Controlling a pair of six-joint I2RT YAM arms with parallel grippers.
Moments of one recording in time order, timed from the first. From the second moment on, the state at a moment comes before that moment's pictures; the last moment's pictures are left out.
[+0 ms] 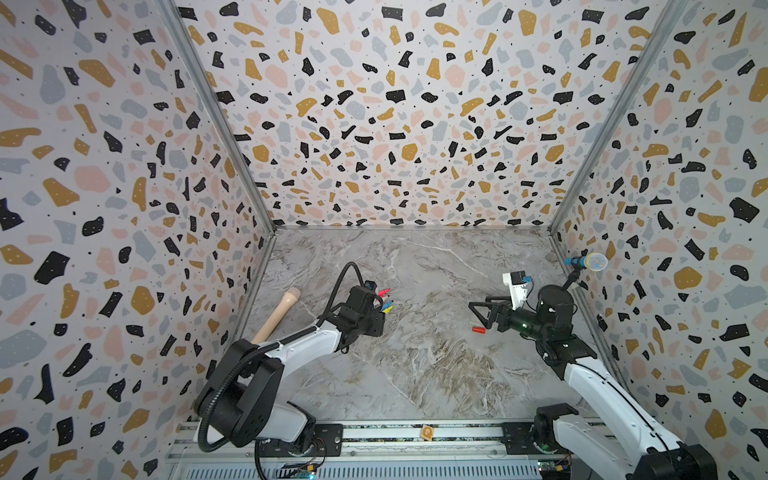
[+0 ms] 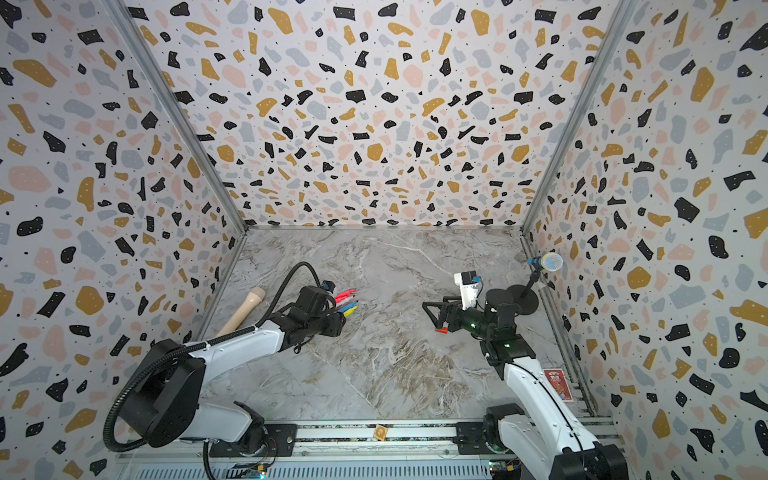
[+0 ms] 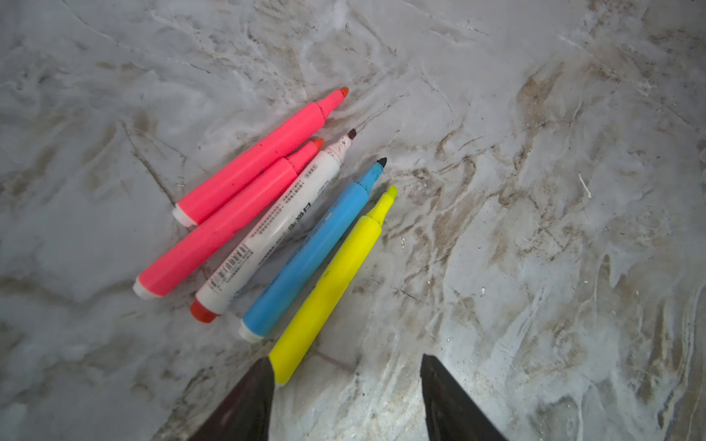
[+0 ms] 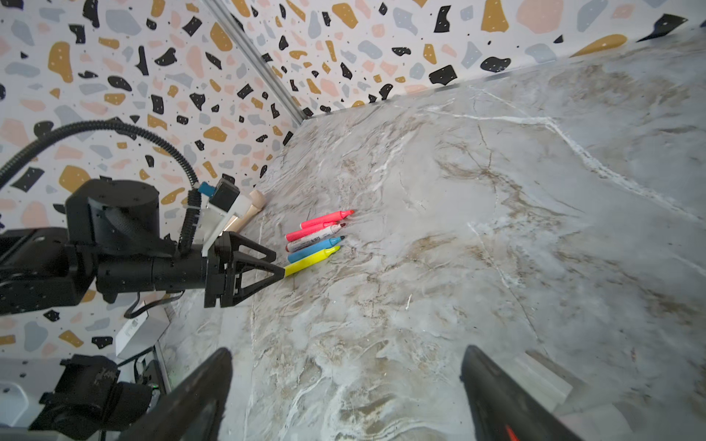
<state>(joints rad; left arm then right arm) -0.52 1.43 0.70 -0.17 -0.02 -0.27 0.19 0.91 0.50 0.03 -0.68 0.32</state>
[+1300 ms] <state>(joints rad) -0.54 1.64 0.81 -0.16 -0.02 -0.21 0.27 1.00 0.51 0.03 -0.67 0.28</state>
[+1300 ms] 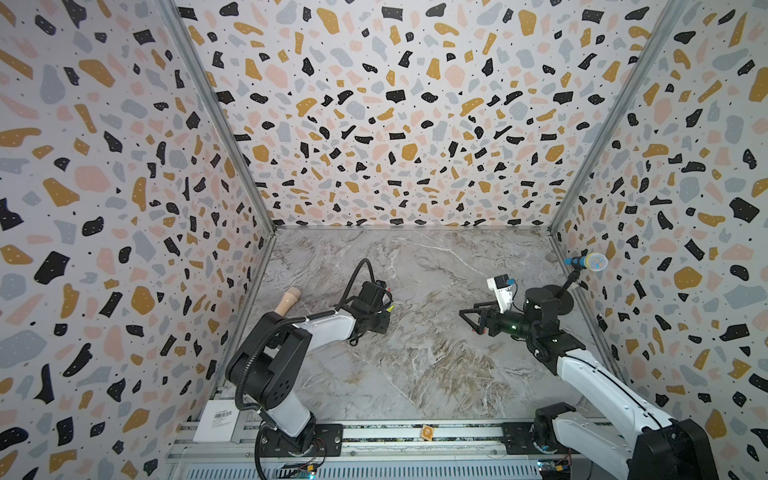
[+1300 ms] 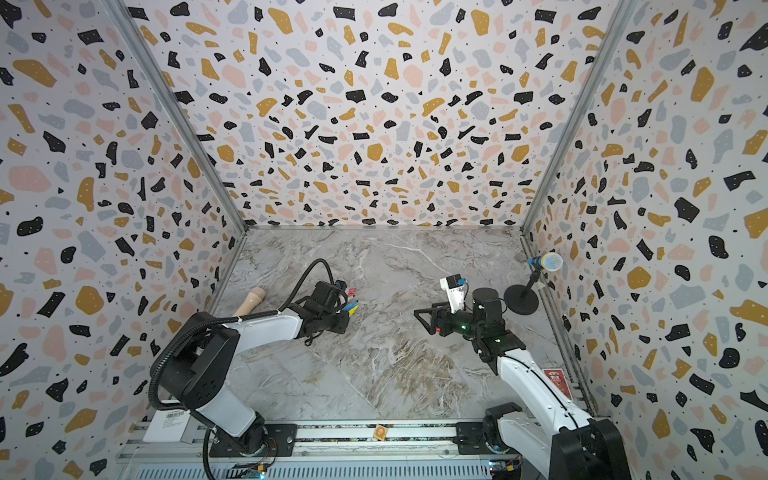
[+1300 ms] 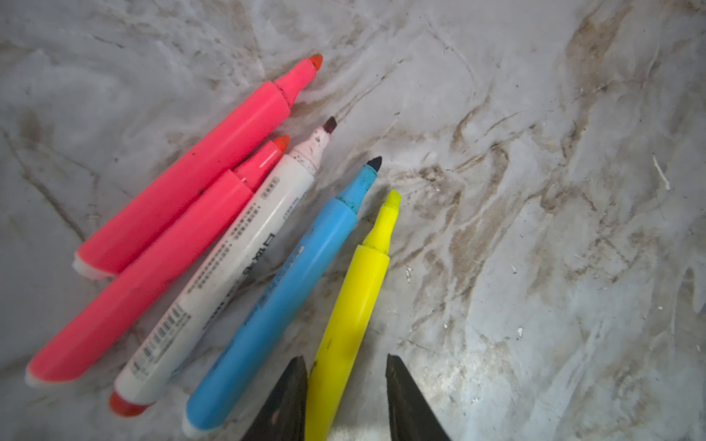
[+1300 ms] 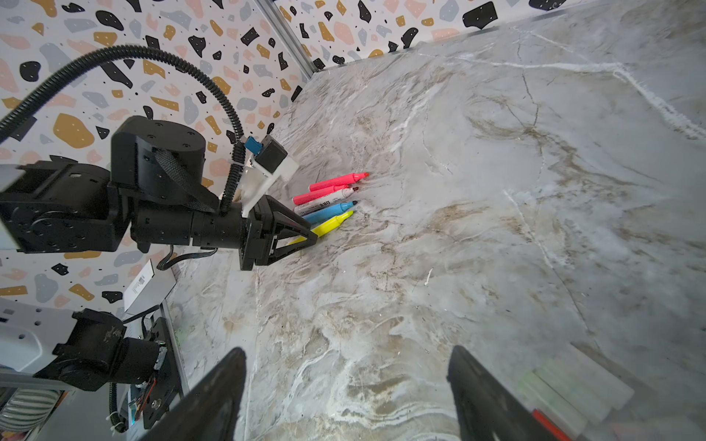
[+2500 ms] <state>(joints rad) -0.74 1.18 0.60 0.08 0.15 -0.24 0.40 0.91 0.43 0.01 -0.66 0.33</state>
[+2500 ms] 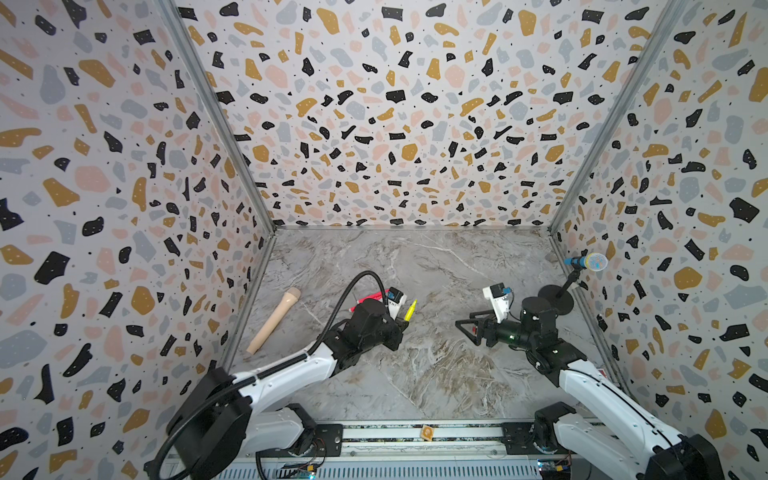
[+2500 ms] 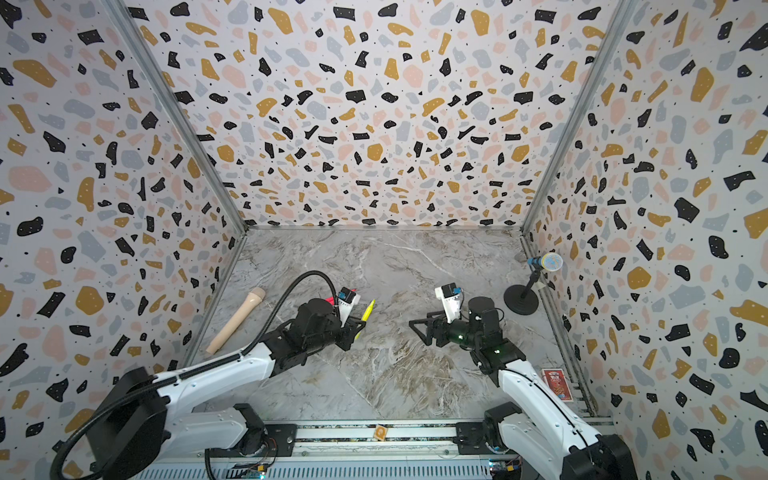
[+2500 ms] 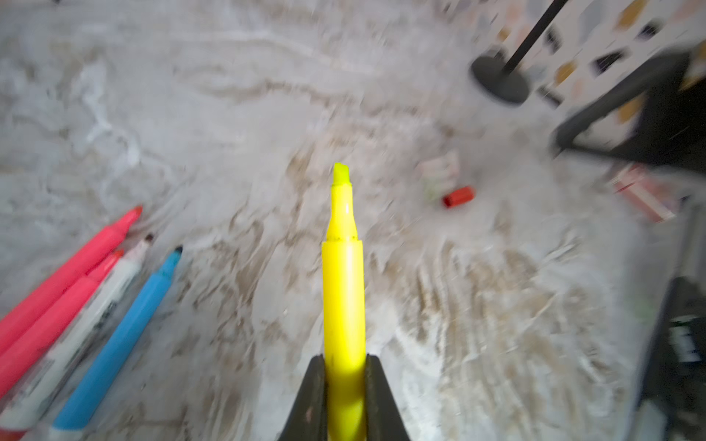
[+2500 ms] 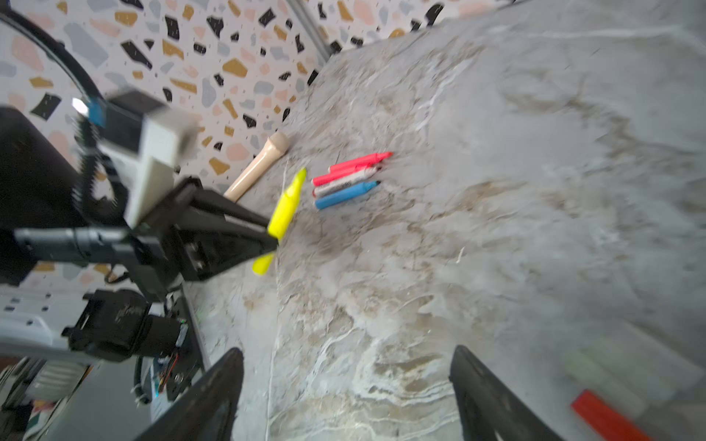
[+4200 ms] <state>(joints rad) -0.81 1.01 0.38 0.42 0.34 -0.44 0.75 1.32 0.61 0.54 -0.69 0.56</state>
